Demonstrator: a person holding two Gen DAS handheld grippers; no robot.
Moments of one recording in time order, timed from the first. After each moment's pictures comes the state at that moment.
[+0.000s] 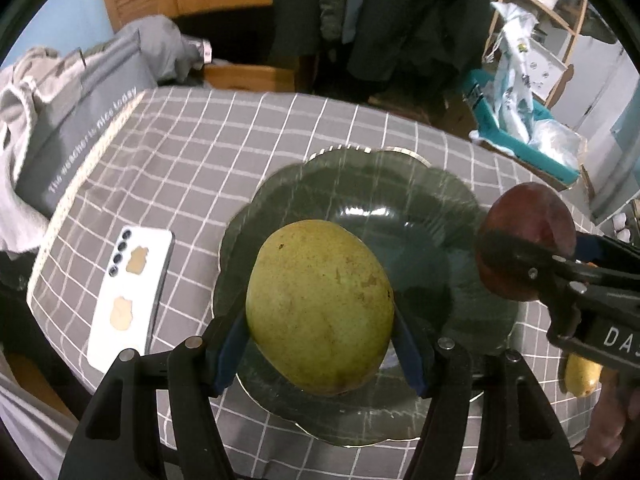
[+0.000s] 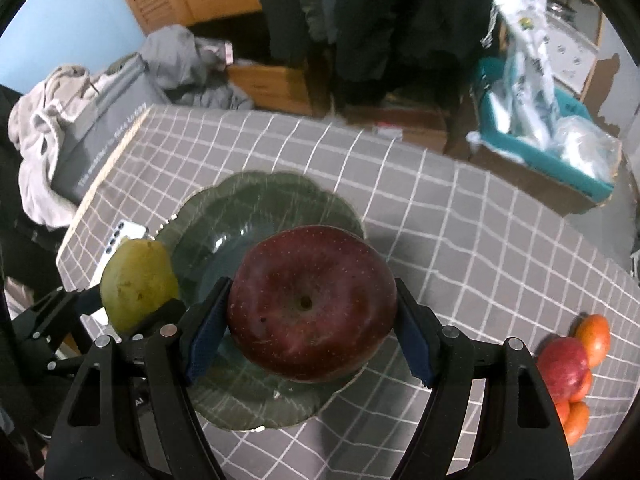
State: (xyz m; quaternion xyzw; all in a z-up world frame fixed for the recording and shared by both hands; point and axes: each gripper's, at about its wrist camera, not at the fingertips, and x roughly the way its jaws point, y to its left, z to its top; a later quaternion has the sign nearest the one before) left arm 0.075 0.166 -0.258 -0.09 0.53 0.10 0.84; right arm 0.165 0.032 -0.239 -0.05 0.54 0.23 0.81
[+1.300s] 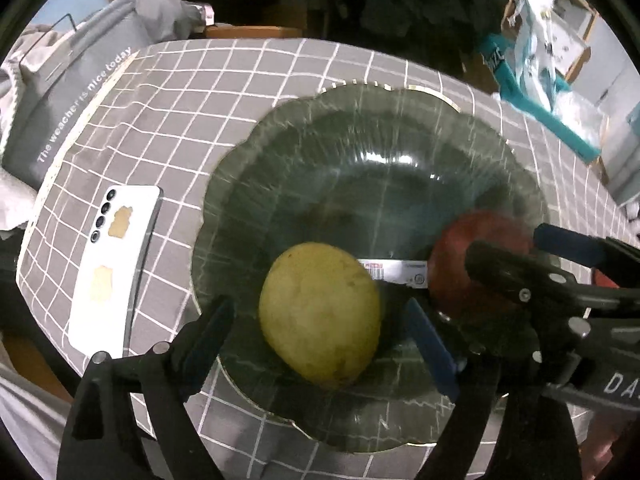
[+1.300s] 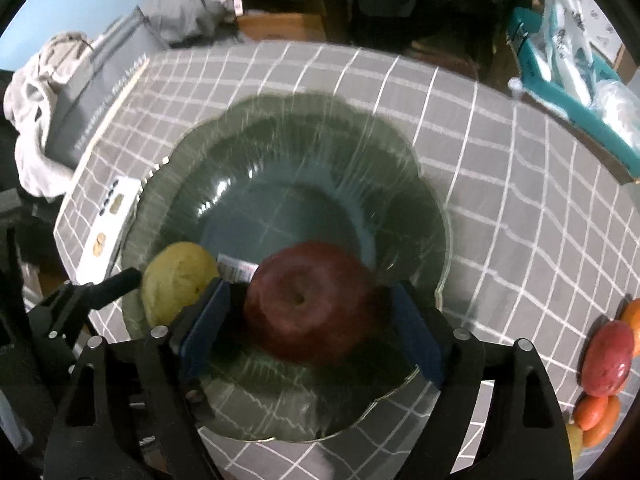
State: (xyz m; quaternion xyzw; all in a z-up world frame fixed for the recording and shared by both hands) left arm 0.078 0.166 -0.295 -0.10 0.57 0.11 0.81; right arm 0.164 0.047 -0.282 -0.05 0.58 0.25 0.77
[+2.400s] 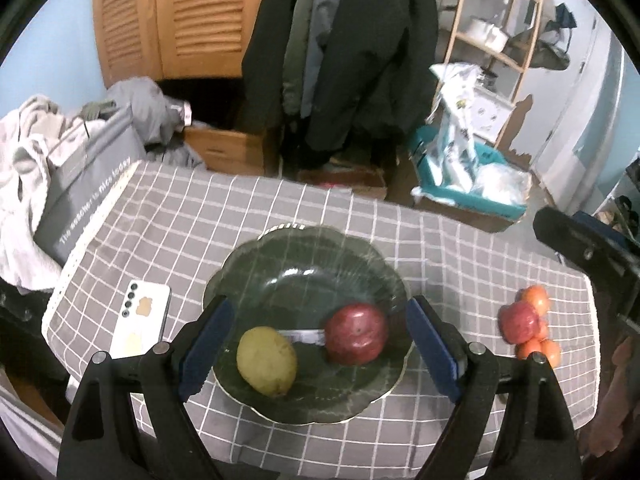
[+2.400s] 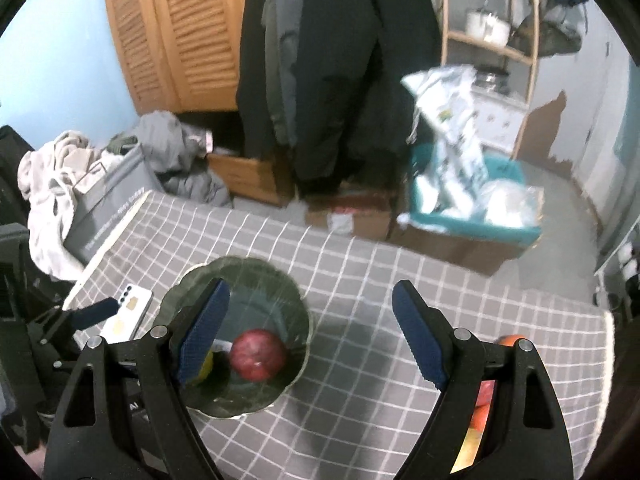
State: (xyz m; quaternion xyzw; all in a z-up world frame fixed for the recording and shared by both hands) left arm 0.050 0.127 -0.152 -0.09 0.44 0.06 0.89; right arm 0.110 -0.033 -0.111 -0.04 0.38 0.17 0.91
